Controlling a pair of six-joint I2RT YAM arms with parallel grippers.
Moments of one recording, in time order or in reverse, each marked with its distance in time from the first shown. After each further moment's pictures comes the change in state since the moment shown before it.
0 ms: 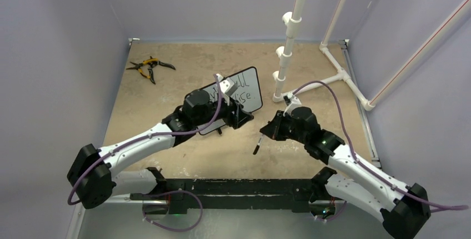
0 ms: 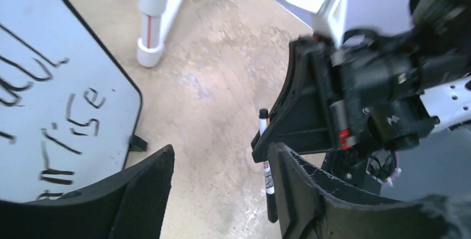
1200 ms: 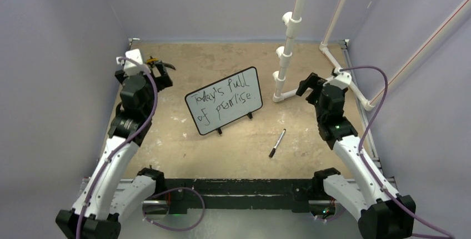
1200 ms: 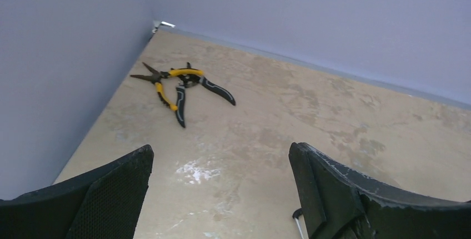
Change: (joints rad) left arm 0.582 -0.319 0.177 -0.421 -0.740 0.087; right arm -0.446 0.104 0.127 0.106 0.515 -0.235
